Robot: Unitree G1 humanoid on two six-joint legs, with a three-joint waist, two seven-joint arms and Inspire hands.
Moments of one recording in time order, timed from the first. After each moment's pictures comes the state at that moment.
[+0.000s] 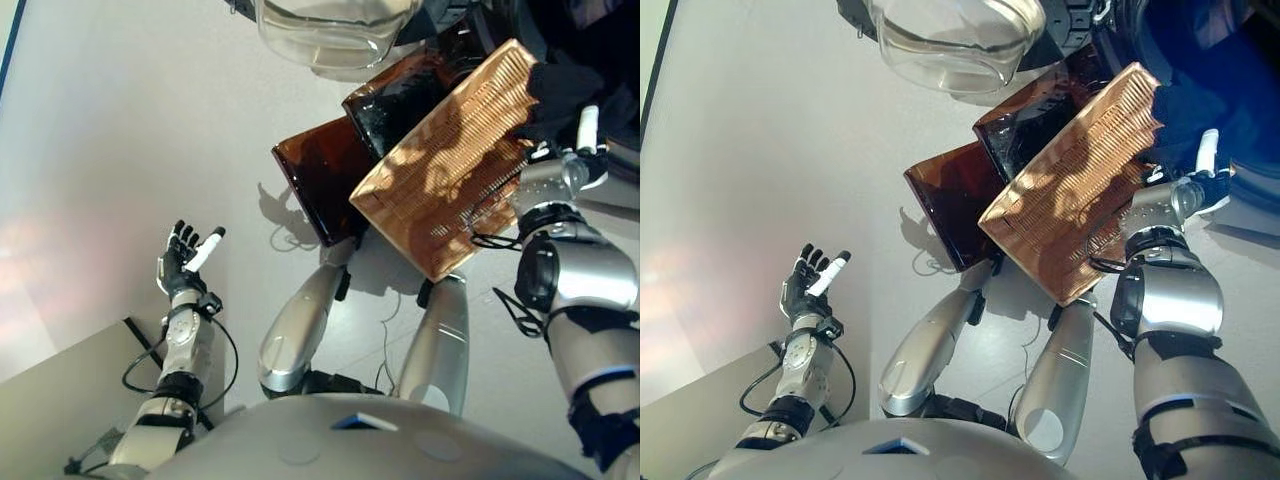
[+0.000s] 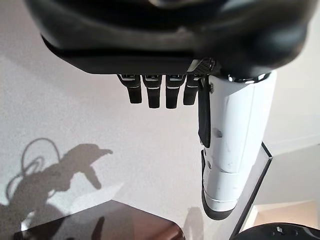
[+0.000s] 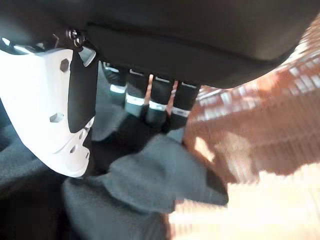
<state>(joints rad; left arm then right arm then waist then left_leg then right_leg) 0.02 0.19 -0.06 0.72 -0.60 -0.41 0.22 -0.96 -0.53 -0.14 1.36 1.05 -0.32 -0.45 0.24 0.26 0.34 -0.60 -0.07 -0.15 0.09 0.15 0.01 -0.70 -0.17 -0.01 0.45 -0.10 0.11</state>
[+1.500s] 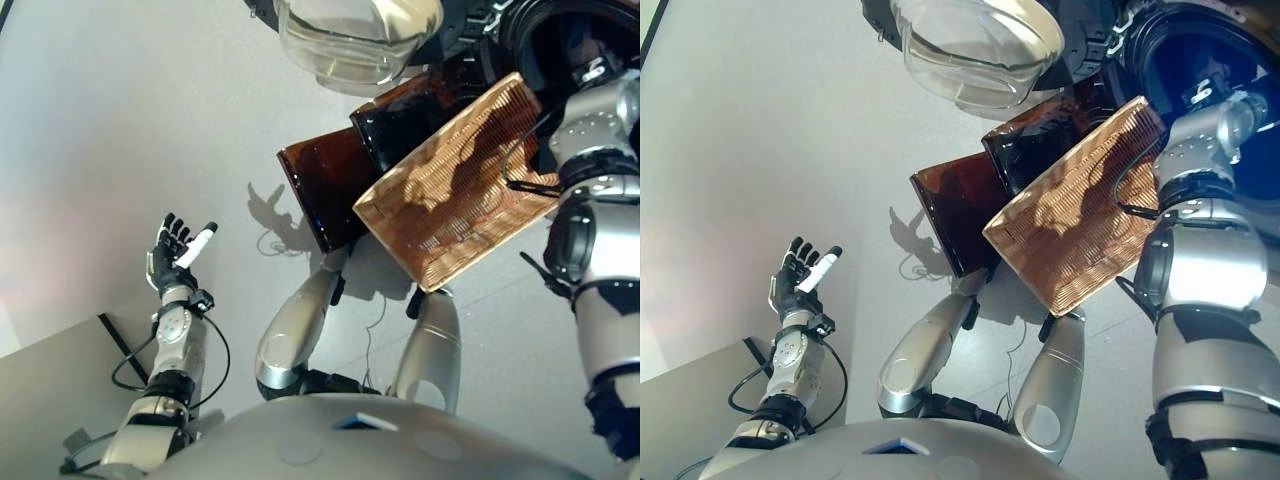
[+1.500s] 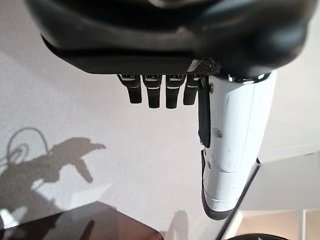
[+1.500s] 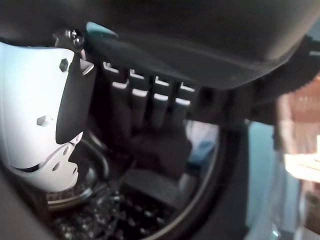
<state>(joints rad) 0.01 0.23 -0.05 0.71 -0.60 -0.42 0.20 -1.16 -0.58 -0.05 1.33 1.01 -0.33 -0.42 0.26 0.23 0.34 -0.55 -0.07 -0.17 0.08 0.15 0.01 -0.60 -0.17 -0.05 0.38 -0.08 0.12</state>
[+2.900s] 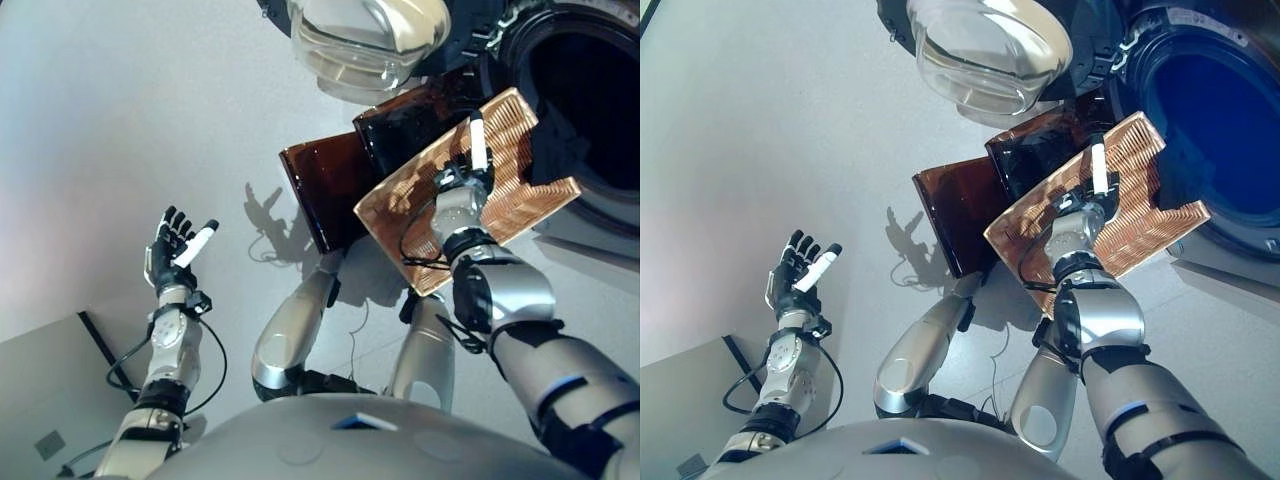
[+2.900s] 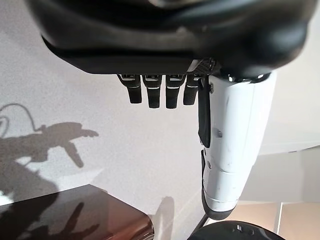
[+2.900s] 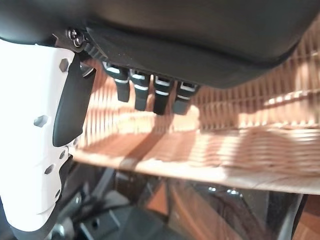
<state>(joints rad) 0.09 0.25 -0.06 0.57 -0.60 -0.40 0.17 -0.82 -0.21 -0.16 1.30 1.17 -0.38 -0.30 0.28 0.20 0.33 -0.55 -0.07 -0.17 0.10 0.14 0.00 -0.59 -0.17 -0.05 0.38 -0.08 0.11</state>
